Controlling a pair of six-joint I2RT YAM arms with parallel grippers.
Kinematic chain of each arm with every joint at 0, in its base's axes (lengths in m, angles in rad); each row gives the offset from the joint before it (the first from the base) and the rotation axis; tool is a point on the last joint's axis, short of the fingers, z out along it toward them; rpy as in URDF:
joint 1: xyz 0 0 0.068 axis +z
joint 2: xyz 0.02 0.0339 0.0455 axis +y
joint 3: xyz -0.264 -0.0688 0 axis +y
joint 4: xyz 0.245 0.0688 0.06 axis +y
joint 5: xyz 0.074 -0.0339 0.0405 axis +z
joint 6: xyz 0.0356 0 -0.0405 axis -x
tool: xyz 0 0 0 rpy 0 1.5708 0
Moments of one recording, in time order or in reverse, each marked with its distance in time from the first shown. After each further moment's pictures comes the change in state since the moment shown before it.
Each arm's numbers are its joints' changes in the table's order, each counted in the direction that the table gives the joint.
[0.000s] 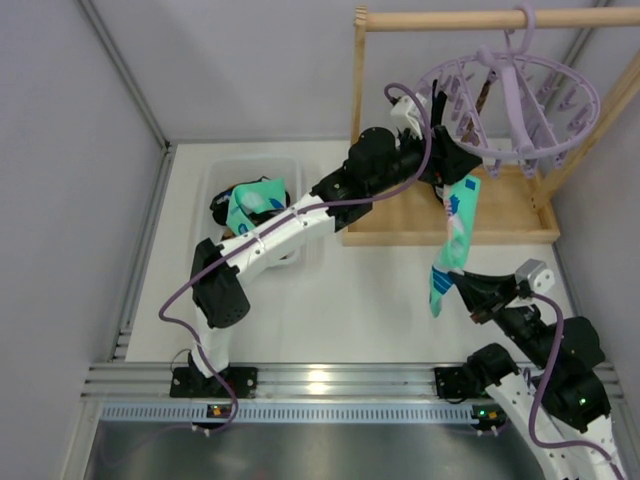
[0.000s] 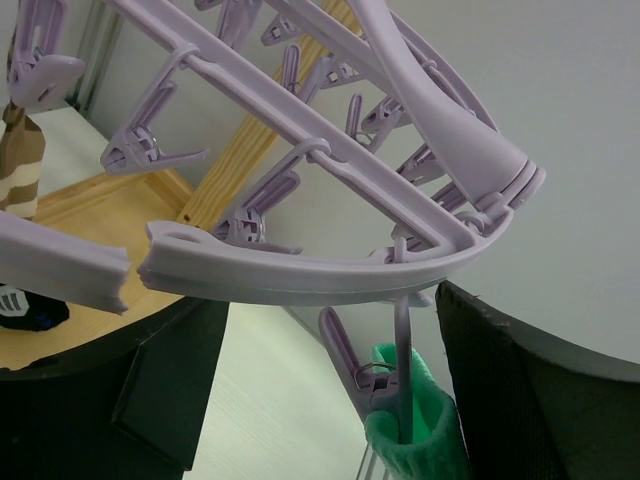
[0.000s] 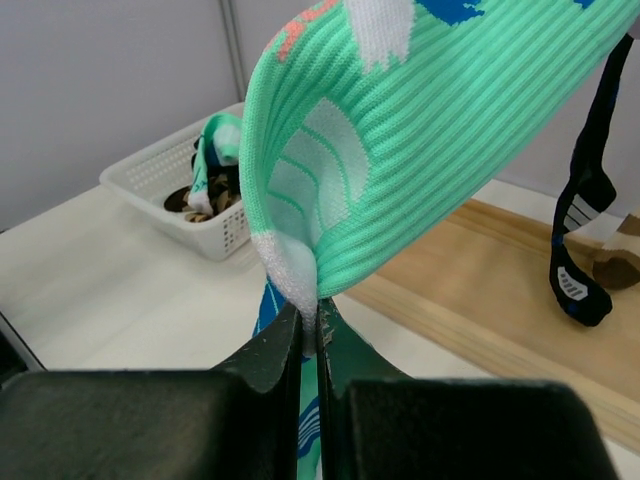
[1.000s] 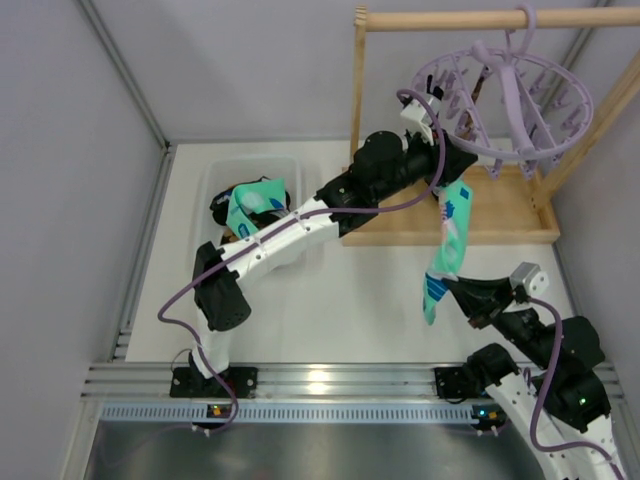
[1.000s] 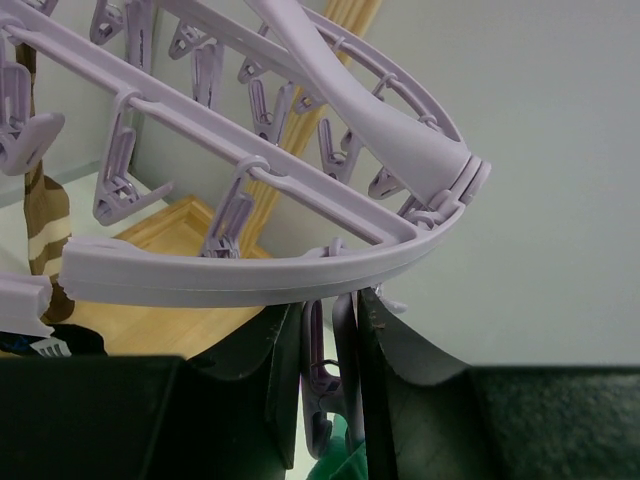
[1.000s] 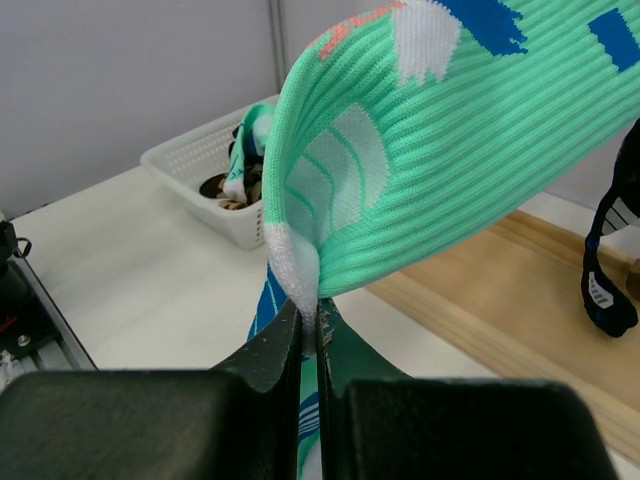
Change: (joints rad) left arm -0.051 0.000 -0.033 -0.002 0.075 -0.204; right arm 0.000 0.000 0.003 0.000 0.102 0.007
